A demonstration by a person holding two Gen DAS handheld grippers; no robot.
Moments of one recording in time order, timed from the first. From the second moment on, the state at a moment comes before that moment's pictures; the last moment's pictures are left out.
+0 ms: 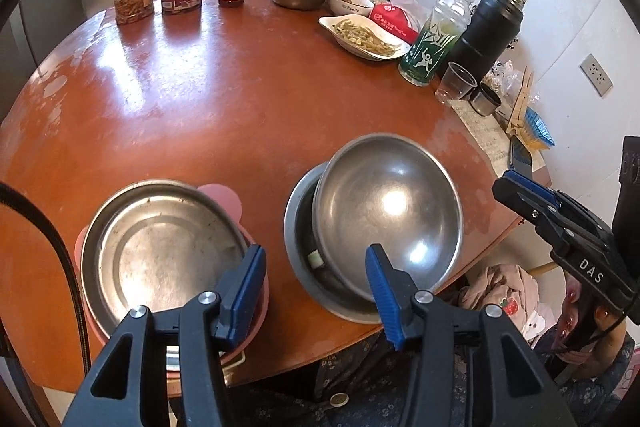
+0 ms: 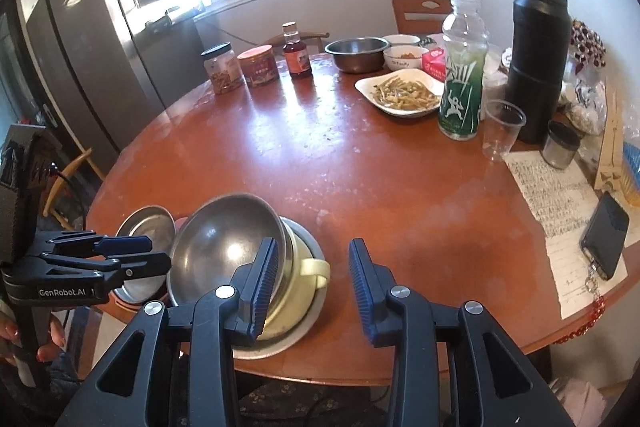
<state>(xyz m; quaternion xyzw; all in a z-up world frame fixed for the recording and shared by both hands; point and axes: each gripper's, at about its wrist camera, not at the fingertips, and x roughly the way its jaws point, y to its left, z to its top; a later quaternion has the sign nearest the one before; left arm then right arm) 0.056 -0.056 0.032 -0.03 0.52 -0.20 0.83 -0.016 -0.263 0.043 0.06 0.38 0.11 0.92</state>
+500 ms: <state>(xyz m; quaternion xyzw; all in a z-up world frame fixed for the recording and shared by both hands) 0.018 -0.053 0.004 -0.05 0.54 -0.19 0.82 -0.028 -0.278 0.011 0.08 0.42 0.13 0.89</state>
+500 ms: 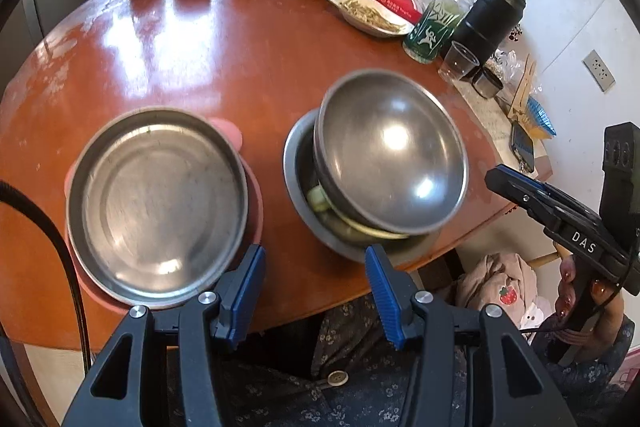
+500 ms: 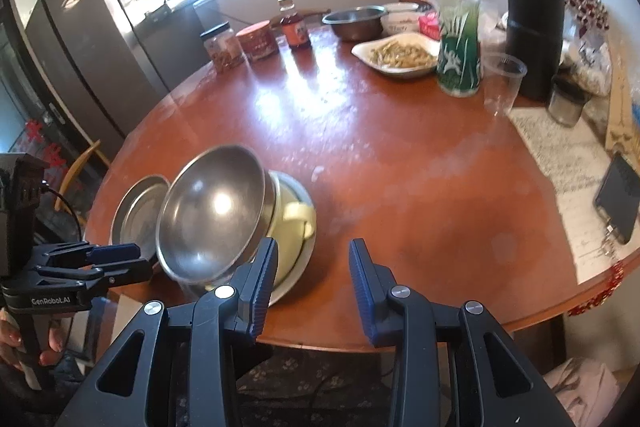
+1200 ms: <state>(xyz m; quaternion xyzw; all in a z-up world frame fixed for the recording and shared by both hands) 0.025 -0.075 -0.023 -0.08 0.56 -0.19 0.80 0.011 -0.303 0.003 0.09 0.42 0.14 0.89</state>
